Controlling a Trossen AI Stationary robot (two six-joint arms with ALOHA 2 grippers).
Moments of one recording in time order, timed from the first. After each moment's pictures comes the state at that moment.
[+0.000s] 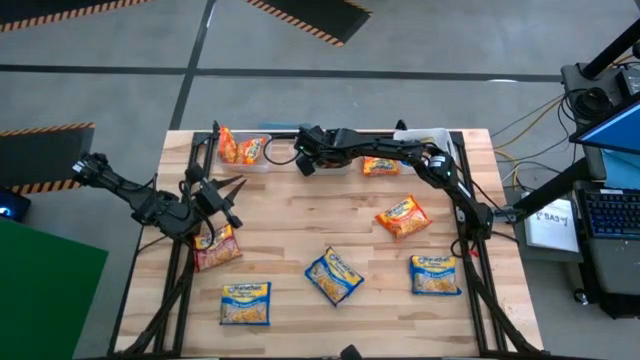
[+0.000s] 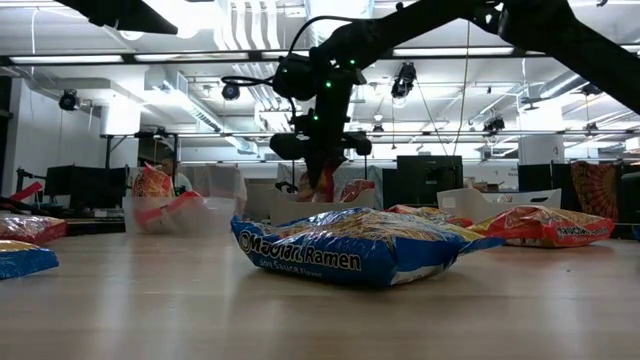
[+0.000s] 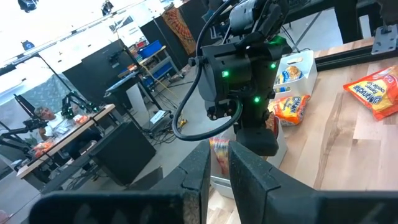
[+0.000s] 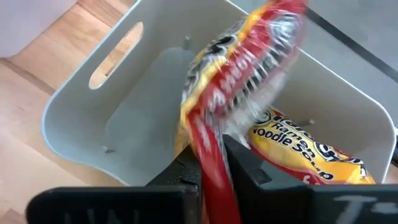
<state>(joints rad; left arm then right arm) -0.50 0.67 0.60 -0.19 -1.25 0.23 -0.34 2.28 2.05 -0.88 0.40 0.51</state>
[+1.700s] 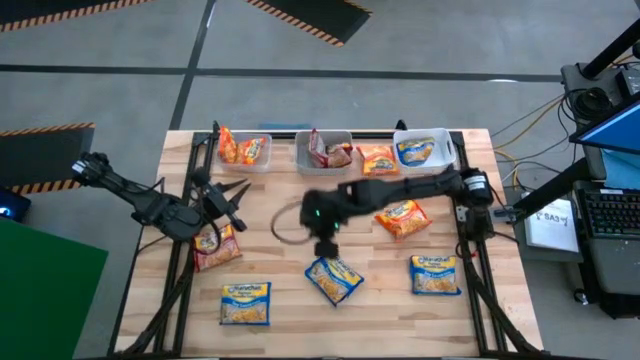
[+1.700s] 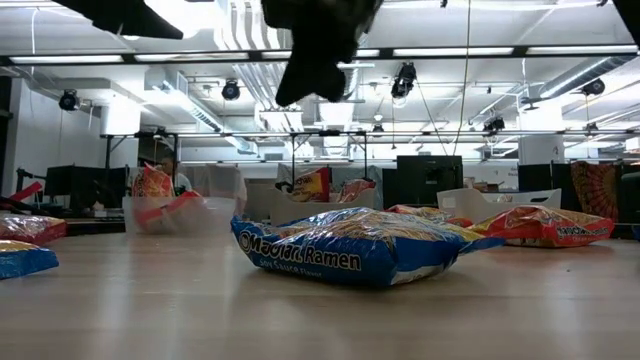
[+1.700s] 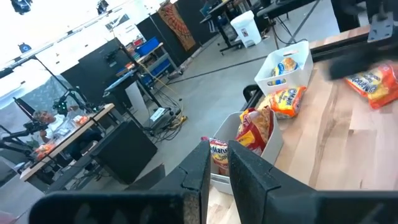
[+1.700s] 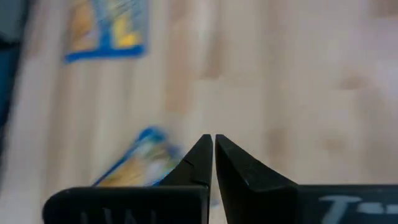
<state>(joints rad) -0.50 0.74 0.61 -0.20 -1.24 0.20 0.05 1.97 1.74 -0.73 -0.17 0.09</state>
